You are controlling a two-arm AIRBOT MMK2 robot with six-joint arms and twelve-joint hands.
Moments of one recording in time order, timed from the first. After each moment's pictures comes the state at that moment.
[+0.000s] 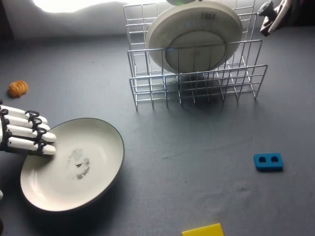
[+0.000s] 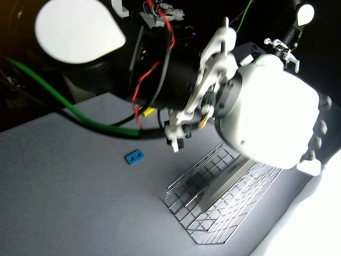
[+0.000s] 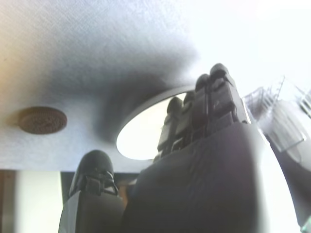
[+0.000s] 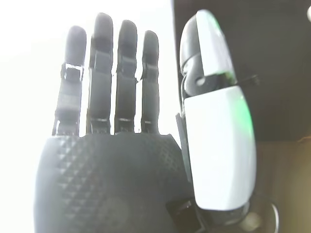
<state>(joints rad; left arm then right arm) 0.93 -0.93 1.61 1.56 -0.96 -0.14 -0.11 -1.21 1.26 -1.05 0.08 0.40</state>
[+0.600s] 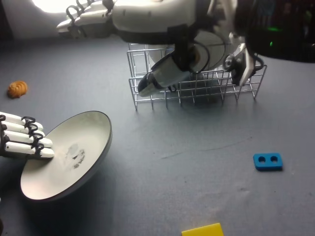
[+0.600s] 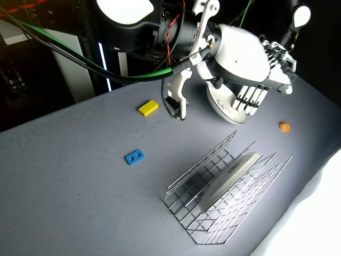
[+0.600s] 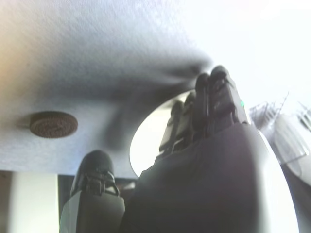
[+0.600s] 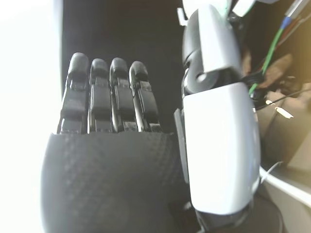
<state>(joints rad) 0.98 -0.93 1.60 1.56 -0.93 -0.17 -0.19 -1.24 1.06 -0.90 0.12 -0.17</state>
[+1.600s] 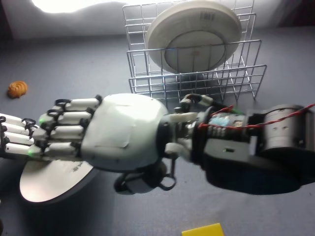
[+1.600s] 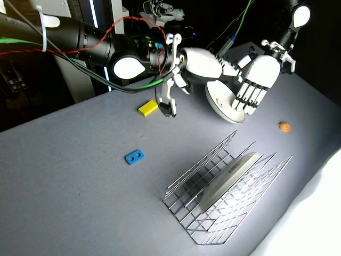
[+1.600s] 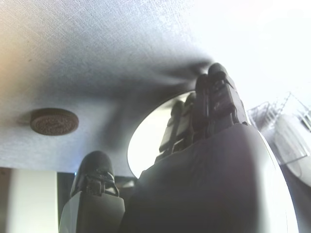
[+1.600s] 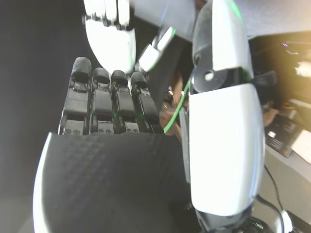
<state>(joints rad) 0.99 -0.93 1.60 1.56 -0.93 -0.18 -0.50 -1.43 1.01 -0.09 0.32 -1.24</state>
